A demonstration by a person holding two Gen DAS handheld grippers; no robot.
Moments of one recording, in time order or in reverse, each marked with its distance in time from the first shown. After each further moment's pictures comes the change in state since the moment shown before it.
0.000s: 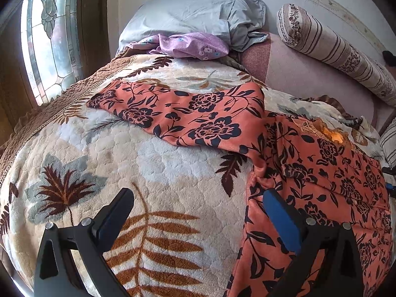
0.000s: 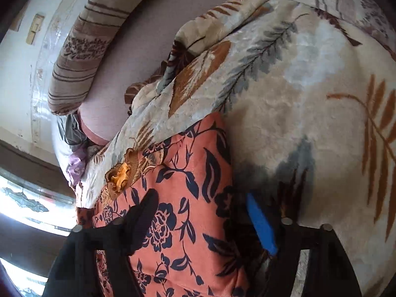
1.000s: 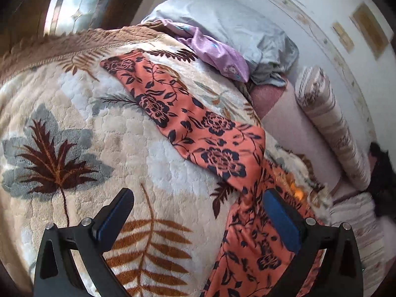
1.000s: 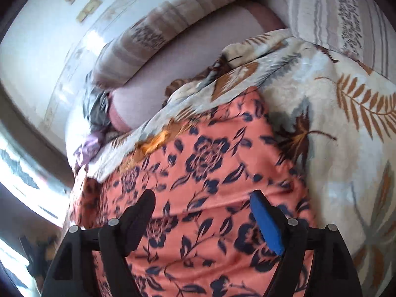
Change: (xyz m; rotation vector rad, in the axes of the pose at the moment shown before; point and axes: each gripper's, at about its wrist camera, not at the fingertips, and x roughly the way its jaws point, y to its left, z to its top) left arm 0.001 0.102 0.024 -0.510 0.029 -0.304; right arm -0.027 0.059 -0.156 -0.204 -0.233 -0.032
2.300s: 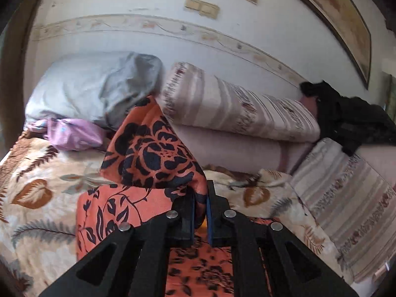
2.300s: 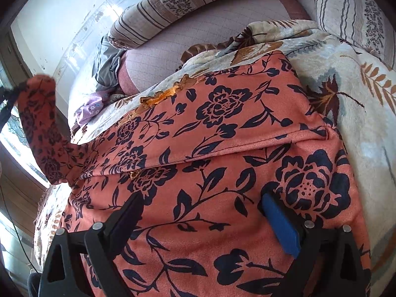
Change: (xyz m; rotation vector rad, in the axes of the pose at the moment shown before) left arm 0.023 -0.323 -0.035 0.671 -0.062 -0.252; right arm 0.020 0.015 -0.044 -0.102 0.050 0.012
